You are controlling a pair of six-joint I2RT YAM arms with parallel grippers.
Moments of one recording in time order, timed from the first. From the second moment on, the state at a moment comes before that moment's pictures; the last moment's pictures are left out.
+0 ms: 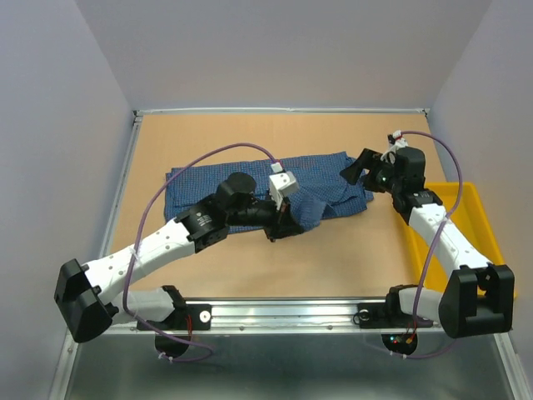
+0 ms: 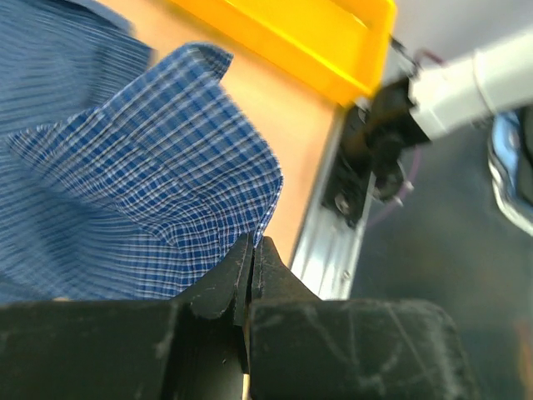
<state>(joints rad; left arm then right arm) -0.87 1.12 0.96 -0.17 0.48 -0.26 0.08 1.22 0.82 -0.08 -0.35 0.47</state>
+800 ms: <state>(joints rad) -1.19 1.32 1.08 -0.24 0.54 -0.12 0.08 1.14 0.82 -0.08 -0.27 0.45</state>
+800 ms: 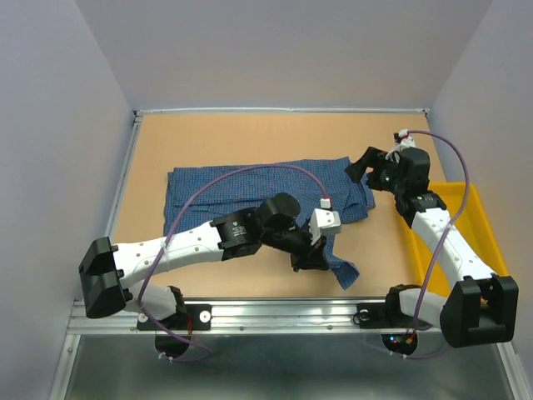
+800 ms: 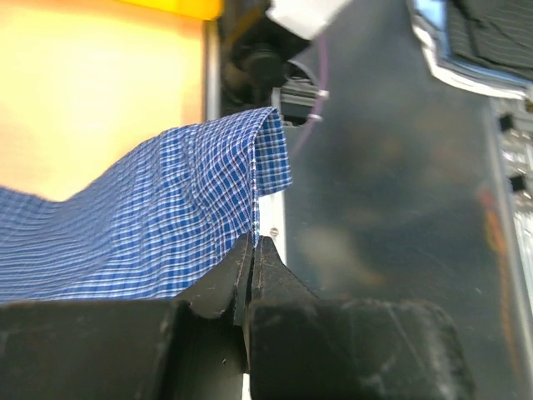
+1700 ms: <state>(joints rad) -0.35 1.27 0.84 0.09 0.22 -0.57 0.08 1.26 0.82 -0.11 -0.41 0.41</state>
